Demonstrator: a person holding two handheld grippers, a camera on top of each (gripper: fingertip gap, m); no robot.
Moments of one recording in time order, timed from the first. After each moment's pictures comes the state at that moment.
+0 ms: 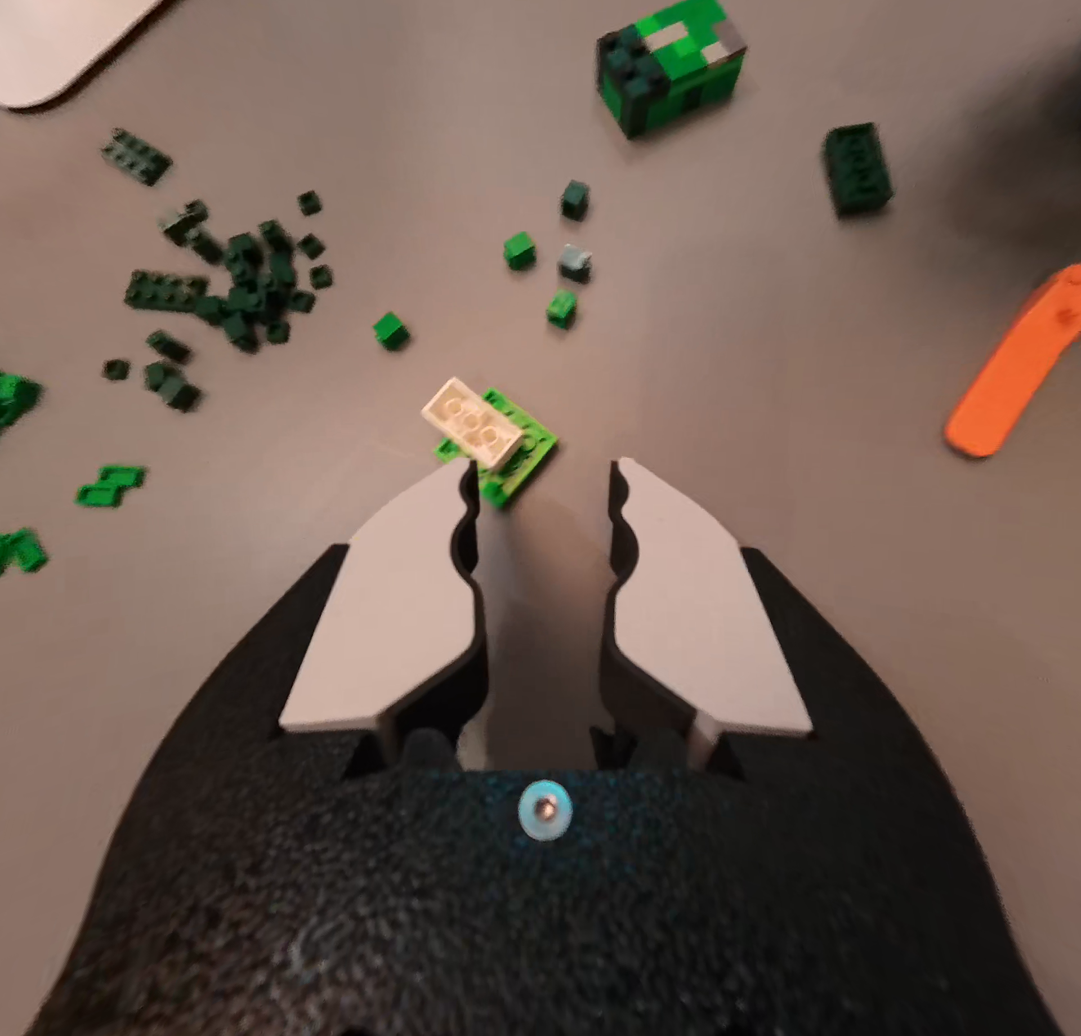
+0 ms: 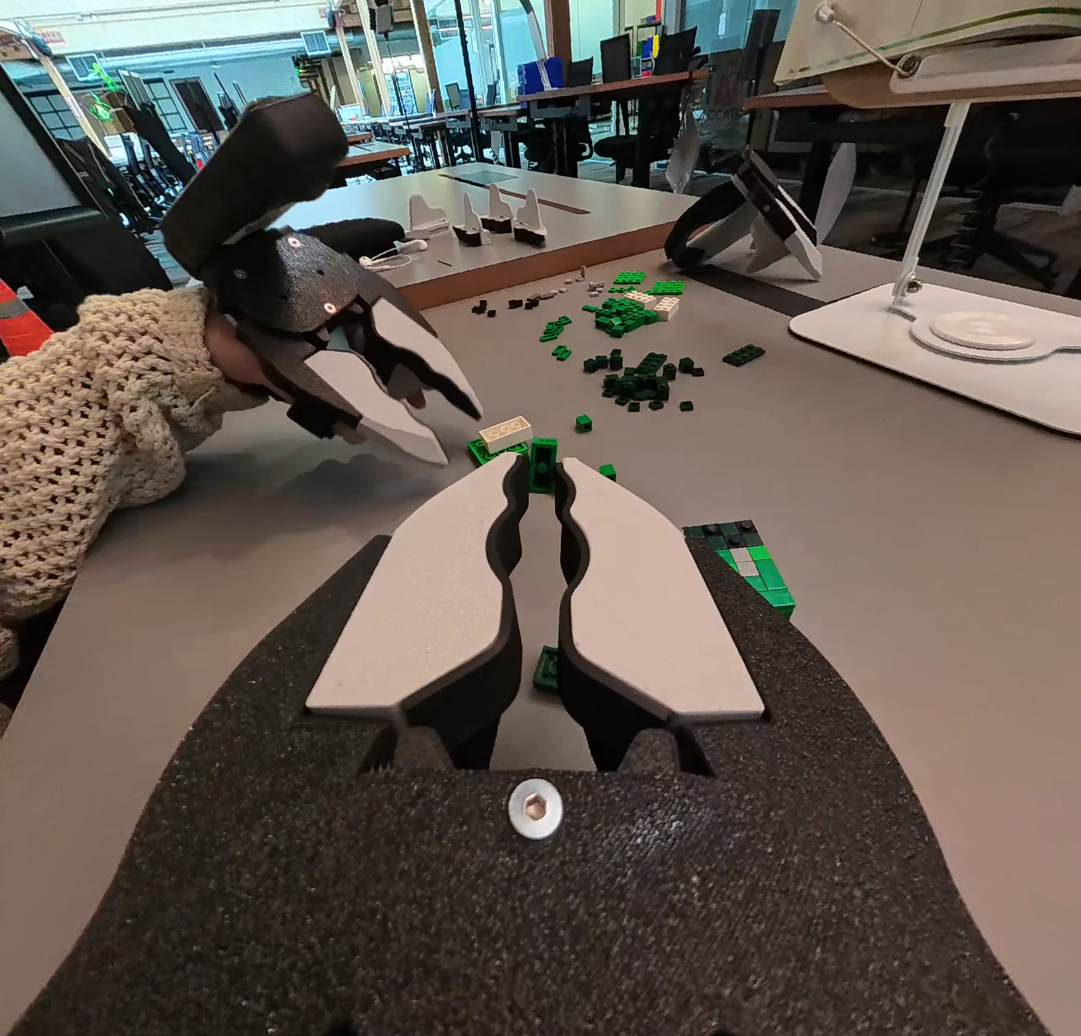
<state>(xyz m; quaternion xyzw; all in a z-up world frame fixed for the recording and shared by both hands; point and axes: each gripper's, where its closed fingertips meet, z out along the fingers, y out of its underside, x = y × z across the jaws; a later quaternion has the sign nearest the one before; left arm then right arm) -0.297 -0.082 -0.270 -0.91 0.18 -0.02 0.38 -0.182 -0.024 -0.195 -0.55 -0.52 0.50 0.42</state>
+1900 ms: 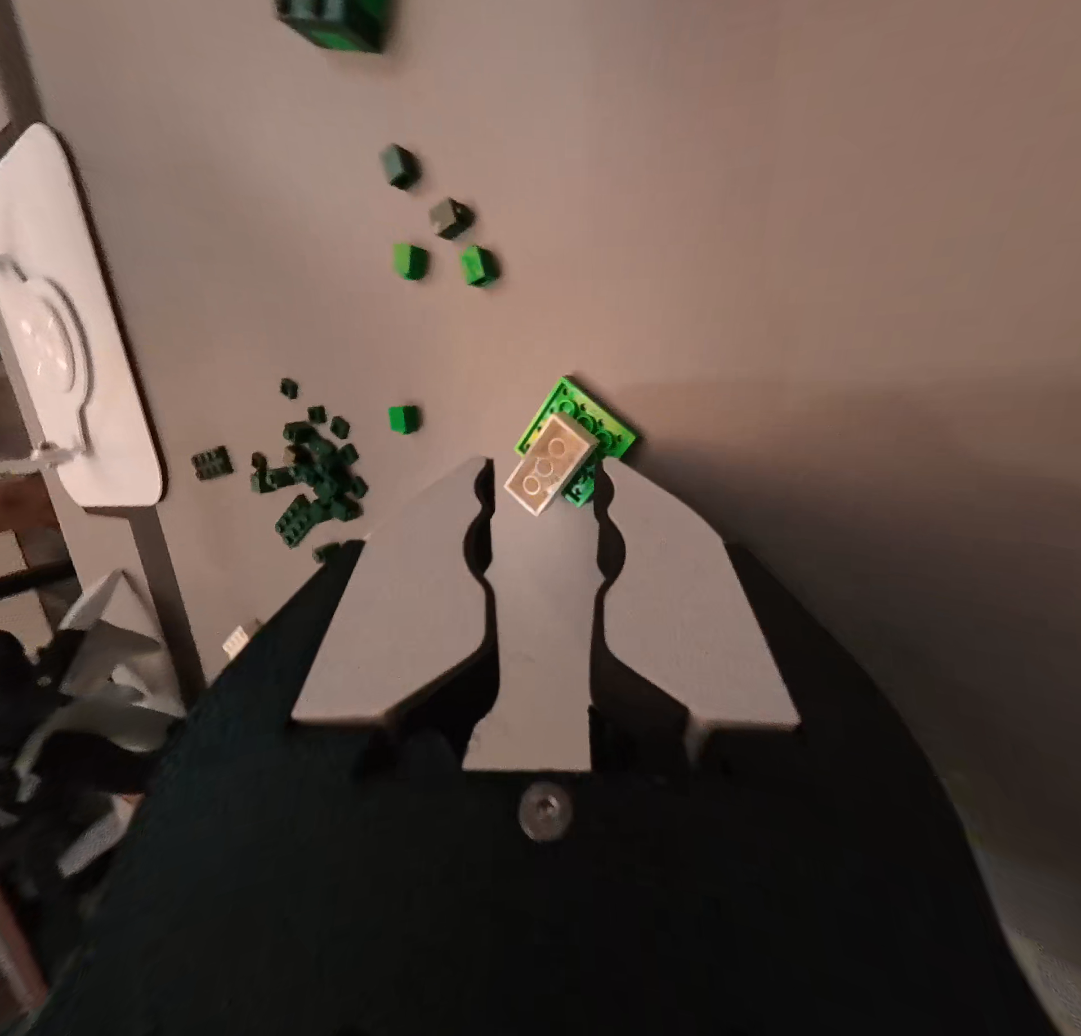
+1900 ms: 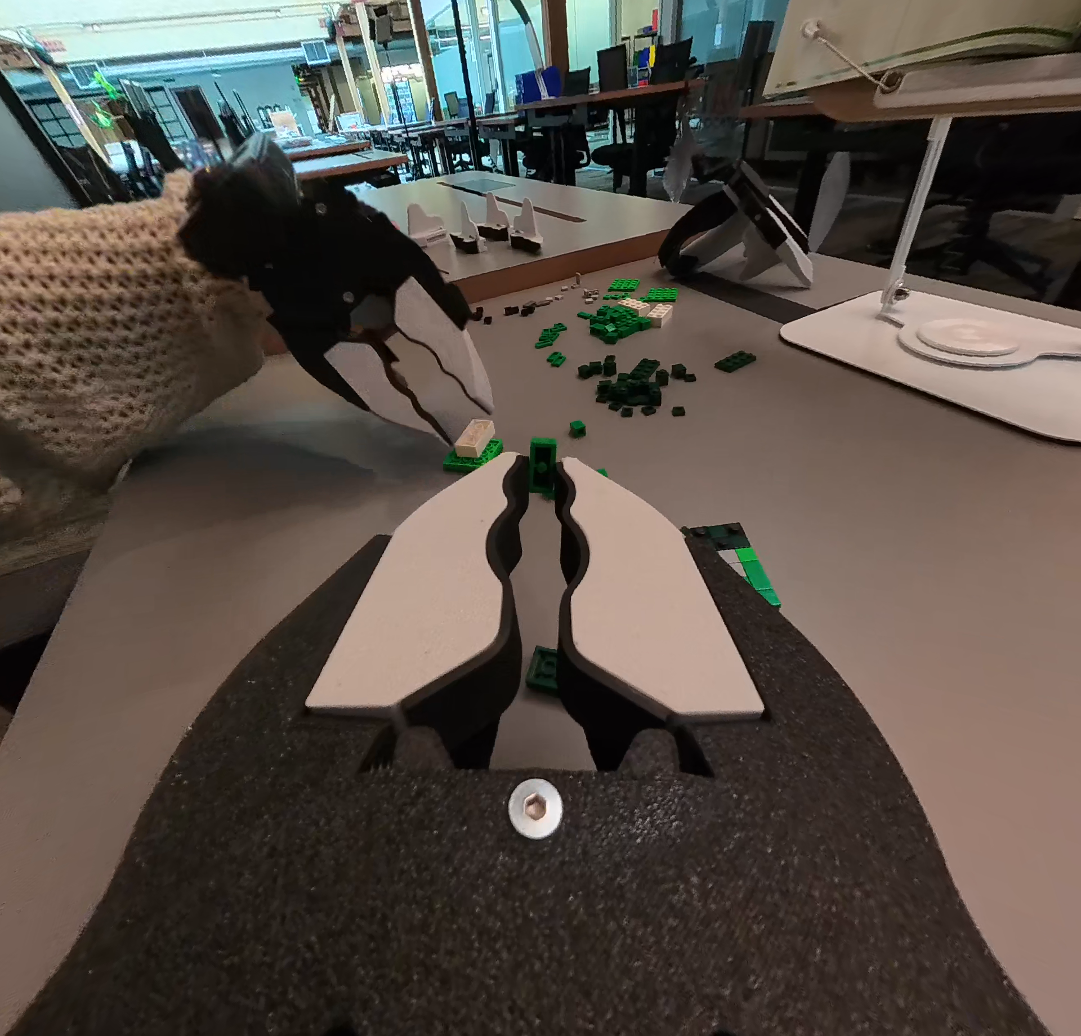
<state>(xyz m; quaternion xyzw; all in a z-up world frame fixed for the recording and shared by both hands) -0.316 -0.078 -0.269 -0.77 0.57 0.11 0.26 -0.181 -0.021 -0.191 -0.54 -0.52 0.50 0.43</state>
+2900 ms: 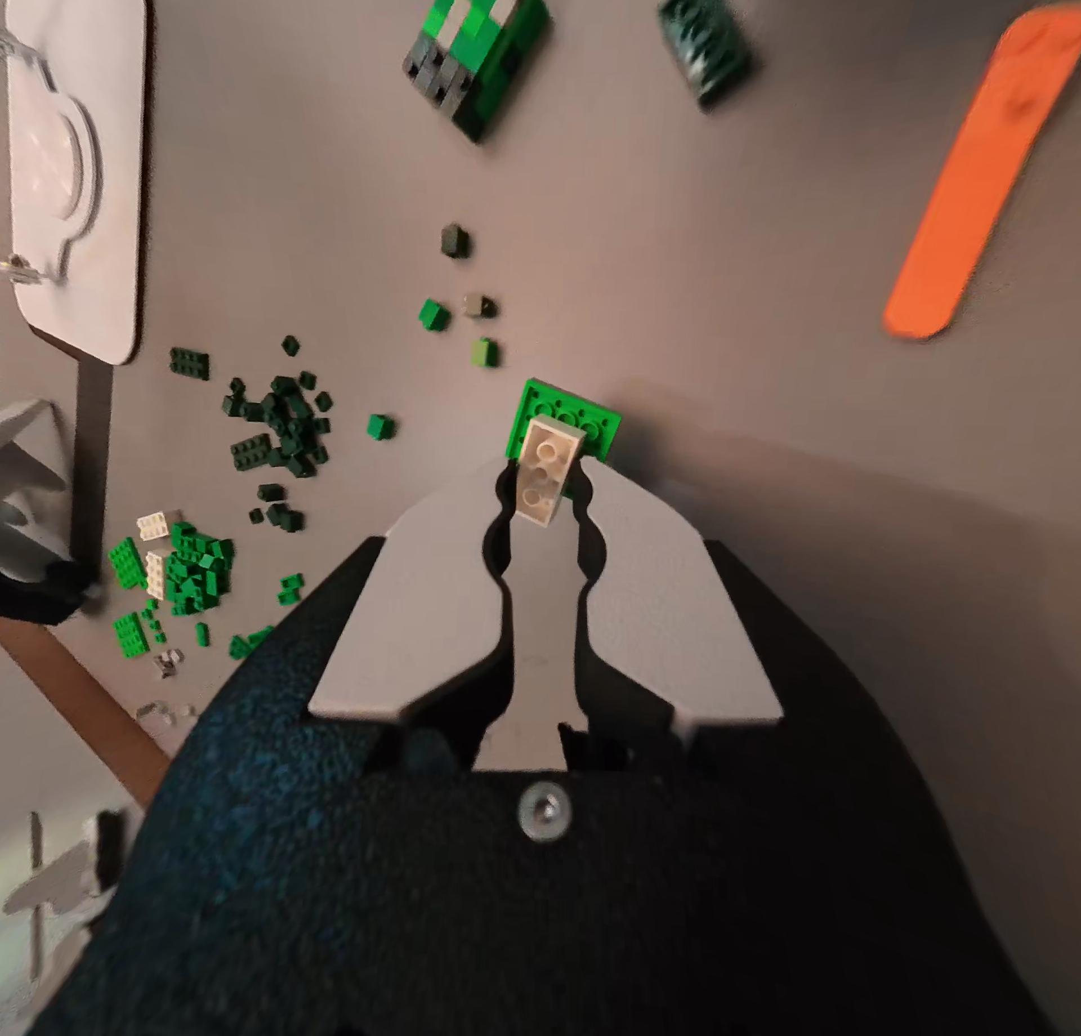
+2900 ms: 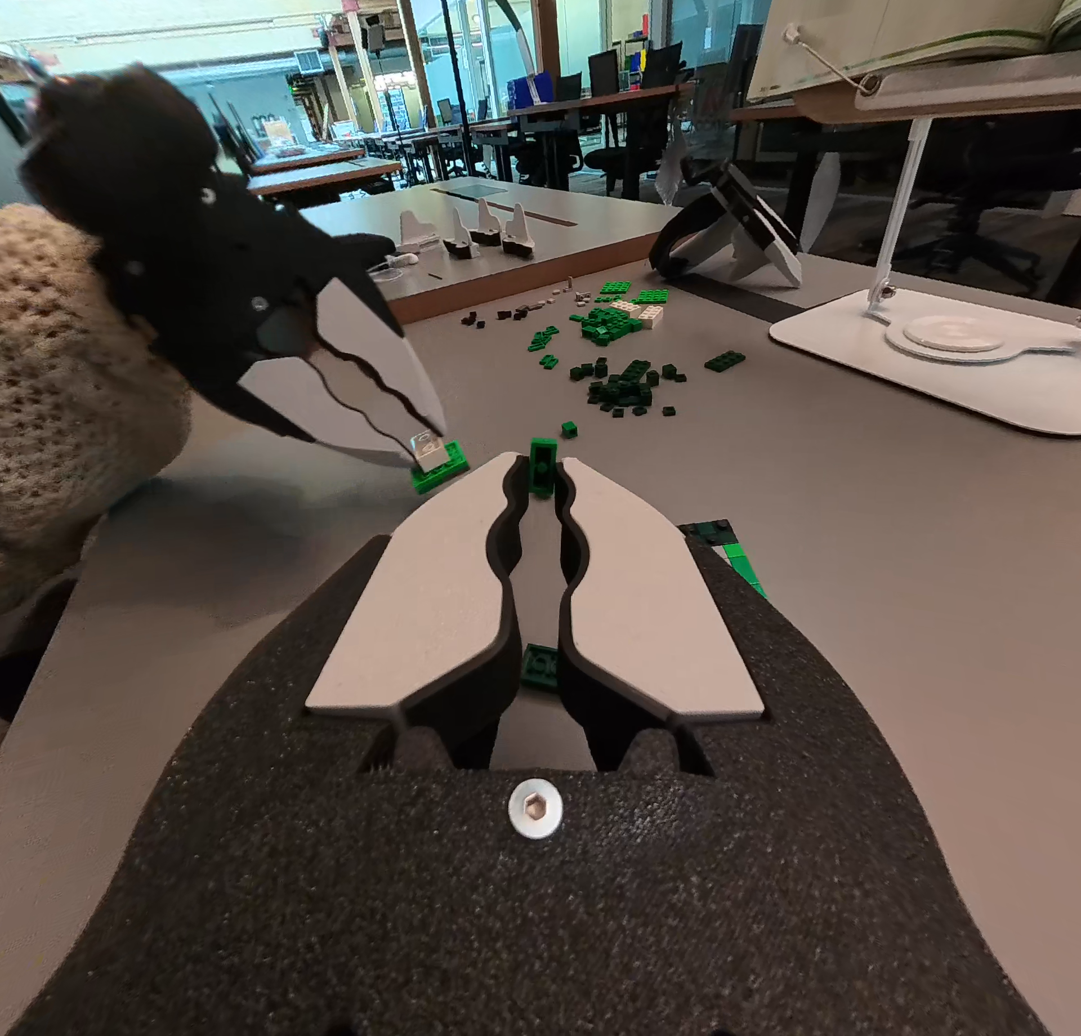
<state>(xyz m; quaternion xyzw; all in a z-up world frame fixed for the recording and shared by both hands) -0.267 -0.085 -0.248 -0.87 0.39 0.12 0.27 -0.178 -0.016 -0.190 -0.55 -0.51 0.51 0.43</state>
